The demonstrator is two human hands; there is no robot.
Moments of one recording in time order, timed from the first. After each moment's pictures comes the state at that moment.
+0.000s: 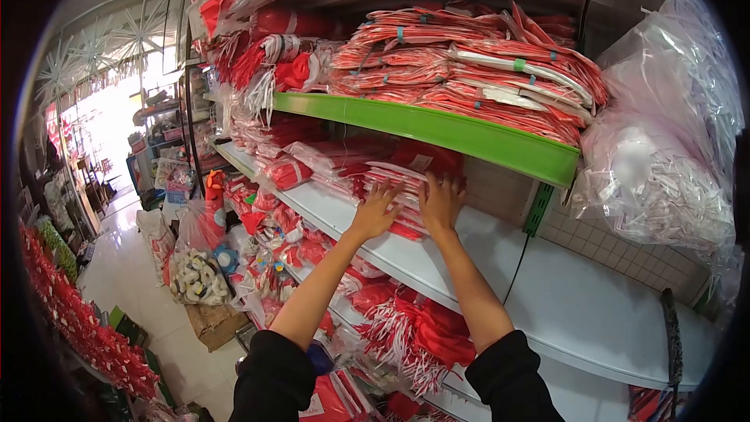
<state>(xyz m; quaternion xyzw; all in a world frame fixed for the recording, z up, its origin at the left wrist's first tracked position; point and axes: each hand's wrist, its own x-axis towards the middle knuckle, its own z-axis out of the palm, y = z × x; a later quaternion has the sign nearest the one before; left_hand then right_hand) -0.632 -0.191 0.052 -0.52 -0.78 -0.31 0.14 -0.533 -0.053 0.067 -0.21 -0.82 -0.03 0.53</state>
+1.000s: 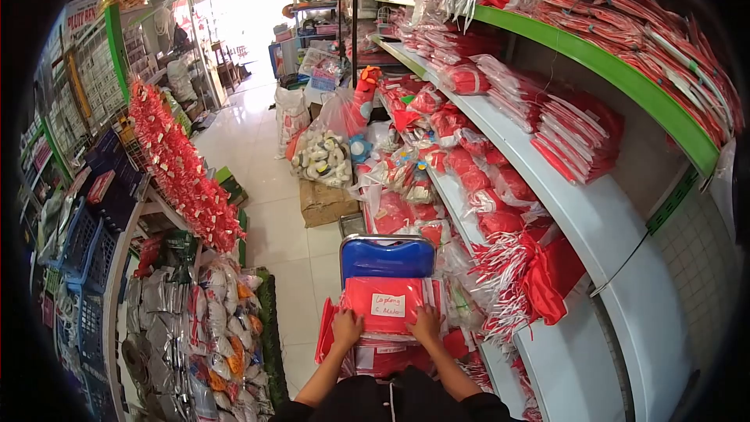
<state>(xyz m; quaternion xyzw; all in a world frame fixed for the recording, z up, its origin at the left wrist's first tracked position) -0.347 -0.605 -0.348 0.09 -0.95 -0.29 -0.09 -0.349 -0.366 -0.348 -0.03 -0.98 0.19 -0.02</state>
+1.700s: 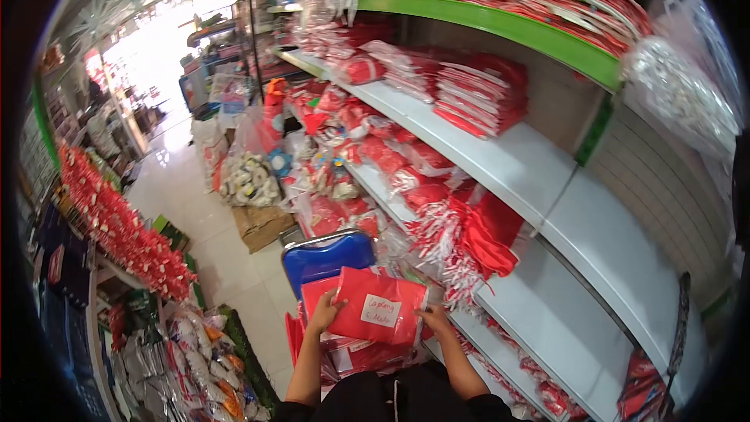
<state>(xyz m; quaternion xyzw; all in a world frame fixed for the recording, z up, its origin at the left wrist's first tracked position) -0.383 -0.547 -0.261 -0.10 -0.74 -0.64 -0.20 -0.272 -0.265 -0.318 -0.27 -0.71 0.65 -0.02</state>
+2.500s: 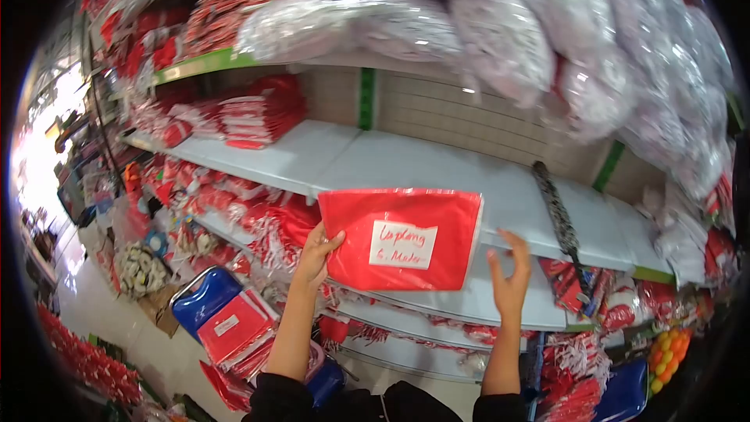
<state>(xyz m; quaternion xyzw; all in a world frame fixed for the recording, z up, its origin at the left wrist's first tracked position) -0.206 -0.234 -0.046 -0.38 -0.29 -0.78 -0.39 0.110 -0.135 0.009 -0.31 -0.74 0.14 0.57</state>
